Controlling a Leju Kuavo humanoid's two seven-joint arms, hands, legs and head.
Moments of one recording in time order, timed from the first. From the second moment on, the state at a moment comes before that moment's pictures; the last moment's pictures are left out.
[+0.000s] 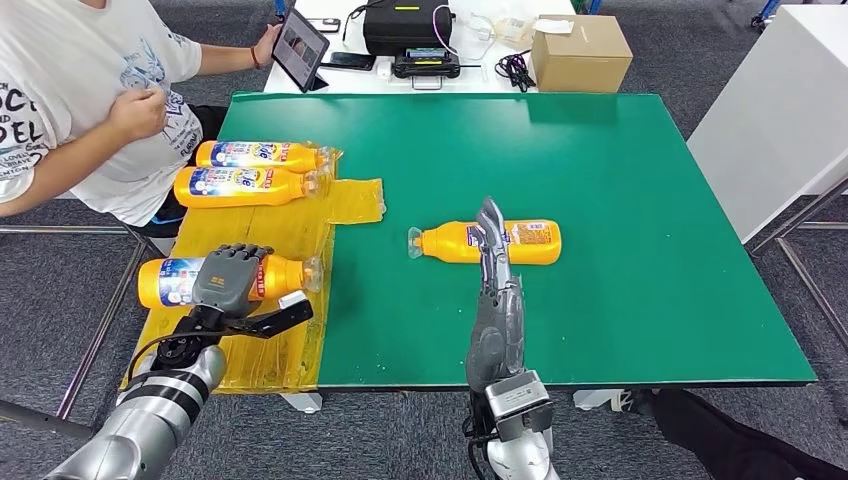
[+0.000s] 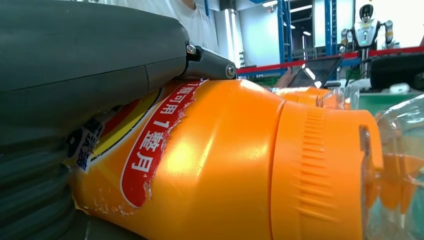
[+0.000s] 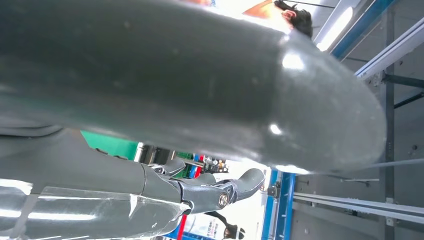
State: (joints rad) left arm -0.55 -0.01 -0.08 -0.58 -1.38 0.67 -0.20; right arm 0.01 0.23 0.49 -1.70 0.24 -0.25 -0.67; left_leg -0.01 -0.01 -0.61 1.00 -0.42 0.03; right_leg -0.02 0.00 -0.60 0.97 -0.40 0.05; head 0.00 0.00
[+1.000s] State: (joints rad) left arm -0.61 -0.01 0.05 -0.50 -1.01 0.14 -0.37; right arm 0.01 0.24 0.48 -1.57 0.25 -0.16 -0.61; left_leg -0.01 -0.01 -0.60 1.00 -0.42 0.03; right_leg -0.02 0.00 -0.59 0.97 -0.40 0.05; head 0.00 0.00
